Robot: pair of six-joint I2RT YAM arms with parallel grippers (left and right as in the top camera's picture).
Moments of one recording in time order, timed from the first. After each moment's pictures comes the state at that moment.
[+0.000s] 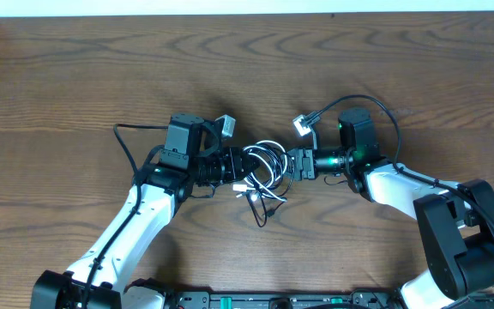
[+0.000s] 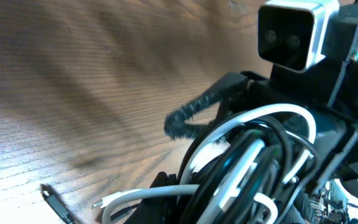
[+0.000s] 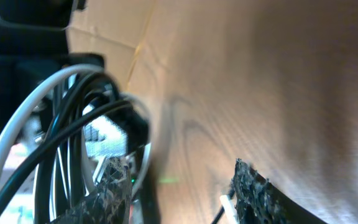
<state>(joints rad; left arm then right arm) -0.29 1.36 0.74 -0.26 0.72 -0.59 0.34 1.75 0.71 0.38 -1.12 0.55</state>
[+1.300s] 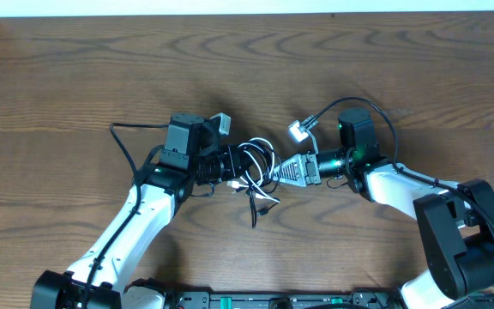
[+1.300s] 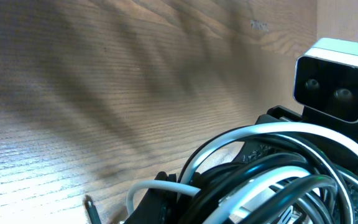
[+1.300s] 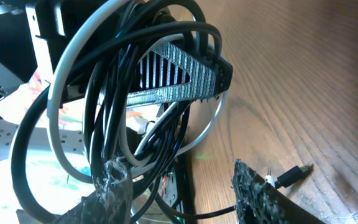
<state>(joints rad) -0.29 1.36 0.74 -0.26 0.62 -0.59 0.34 1.75 0.71 0.38 -1.32 0.55</state>
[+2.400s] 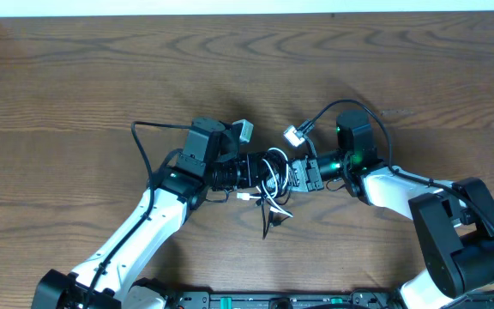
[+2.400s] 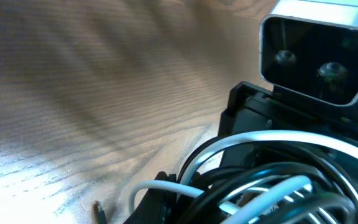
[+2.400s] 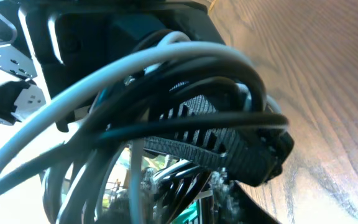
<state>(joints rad) -0.42 1.35 0.74 -0.22 0.65 -0.61 0.36 1.76 0.69 0.53 -1.45 0.59</state>
